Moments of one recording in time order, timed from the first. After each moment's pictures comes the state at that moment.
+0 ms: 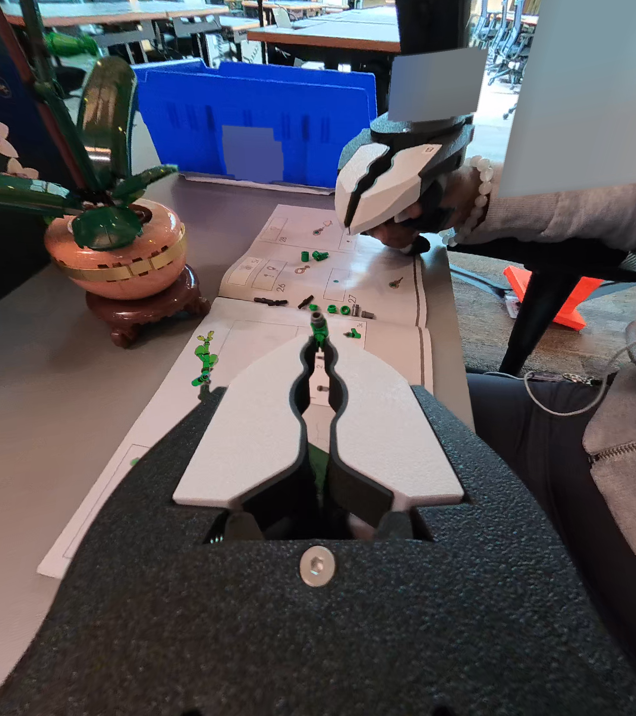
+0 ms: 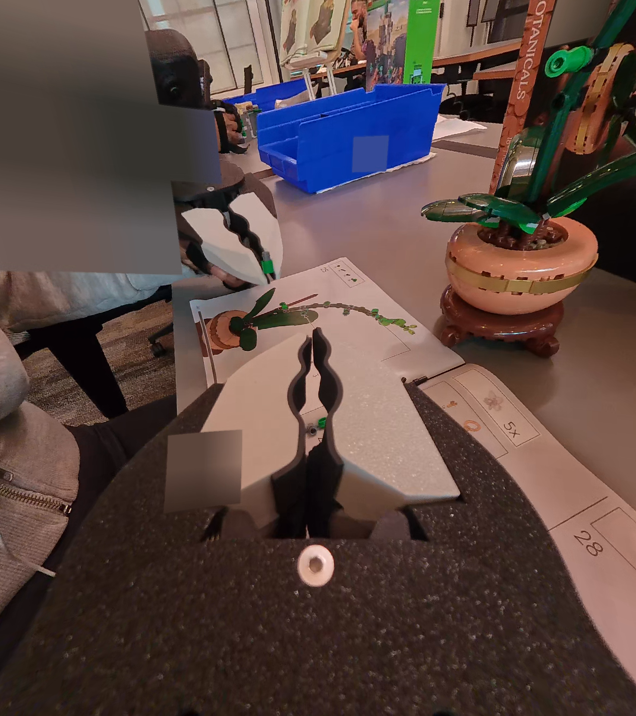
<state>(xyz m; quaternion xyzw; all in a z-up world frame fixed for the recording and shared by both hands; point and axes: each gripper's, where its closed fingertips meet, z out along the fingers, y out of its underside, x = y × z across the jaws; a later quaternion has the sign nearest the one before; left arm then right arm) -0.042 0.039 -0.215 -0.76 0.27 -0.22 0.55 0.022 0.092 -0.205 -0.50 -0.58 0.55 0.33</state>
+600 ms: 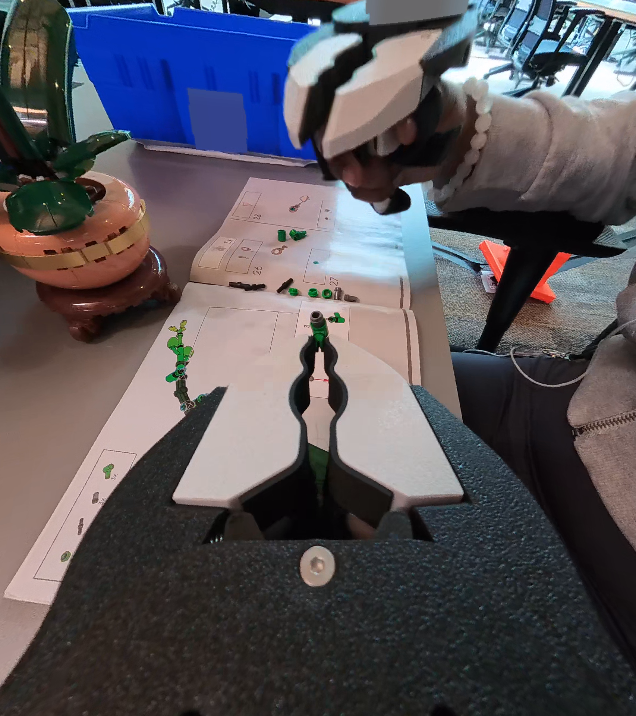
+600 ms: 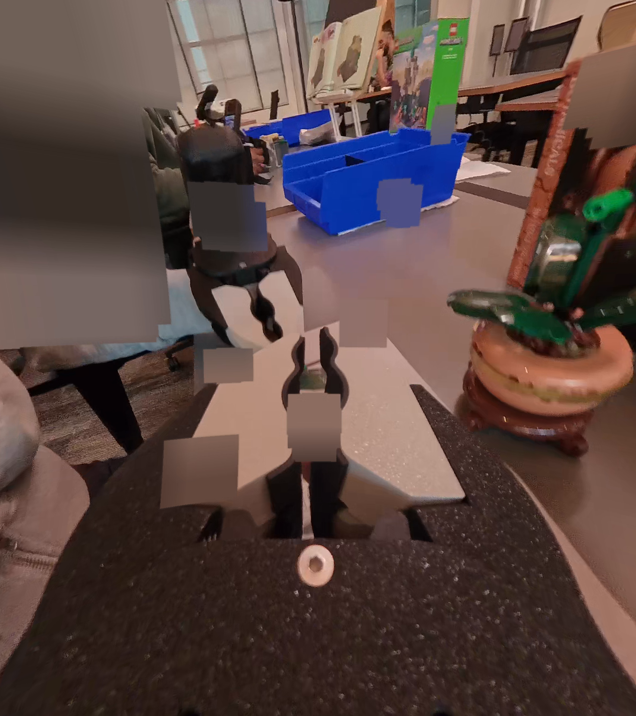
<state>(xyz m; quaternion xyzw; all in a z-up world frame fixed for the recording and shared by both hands) -0.033 0.035 -0.225 -0.77 0.30 -0.24 0.52 -0.014 0.075 -0.163 -0.48 -0.59 0.57 0.33</state>
